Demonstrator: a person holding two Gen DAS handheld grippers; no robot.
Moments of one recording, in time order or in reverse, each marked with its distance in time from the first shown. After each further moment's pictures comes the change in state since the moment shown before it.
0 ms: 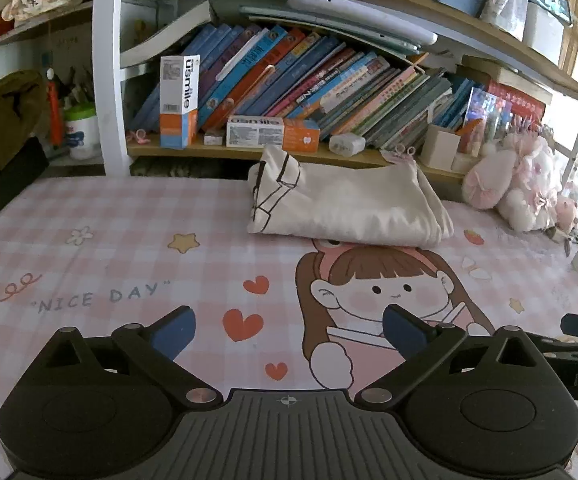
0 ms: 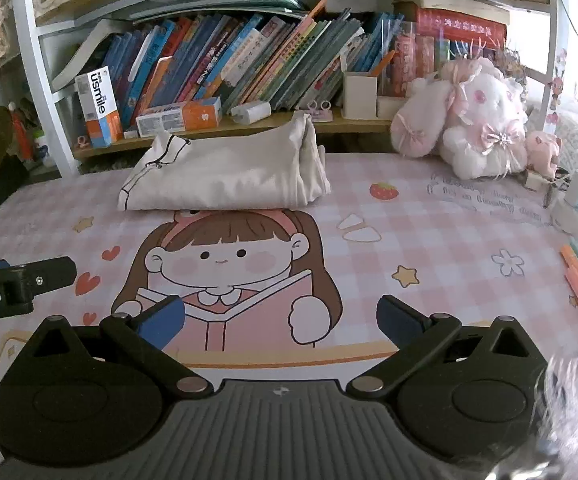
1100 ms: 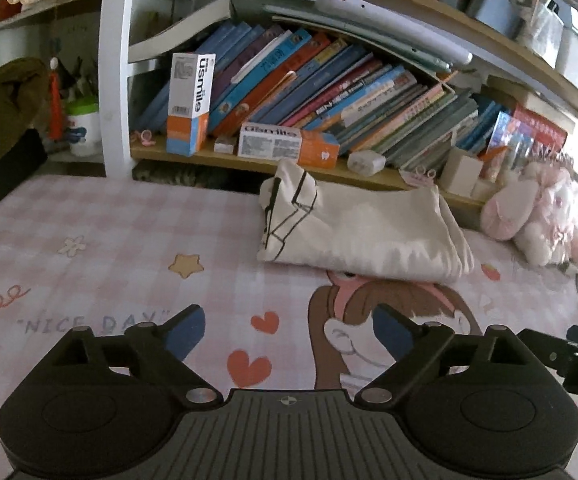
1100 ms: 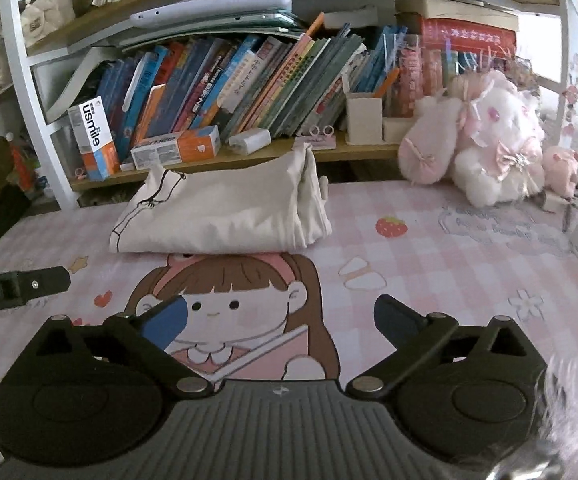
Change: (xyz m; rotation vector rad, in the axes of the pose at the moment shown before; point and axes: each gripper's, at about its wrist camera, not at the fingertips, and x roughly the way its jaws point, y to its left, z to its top) left arm 0.026 0.017 0.027 -0.069 -0.003 0.004; right arm 0.022 -0.018 0.026 0.031 -0.046 0.046
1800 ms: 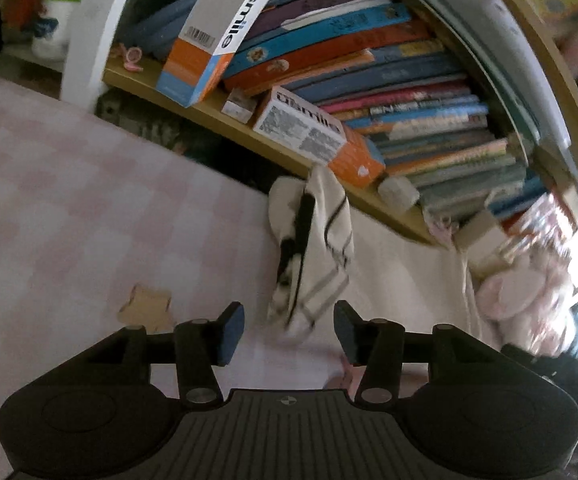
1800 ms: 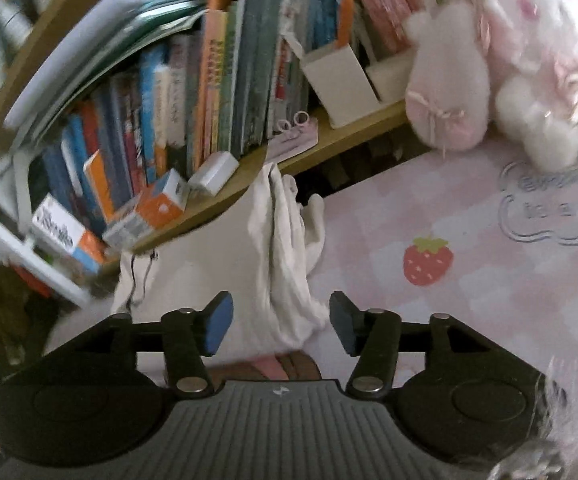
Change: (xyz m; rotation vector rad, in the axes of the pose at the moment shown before) left arm 0.116 0.070 0.053 -0.296 0.130 -0.214; right arm 0.124 -0.089 0.071 0.347 0.120 0.205
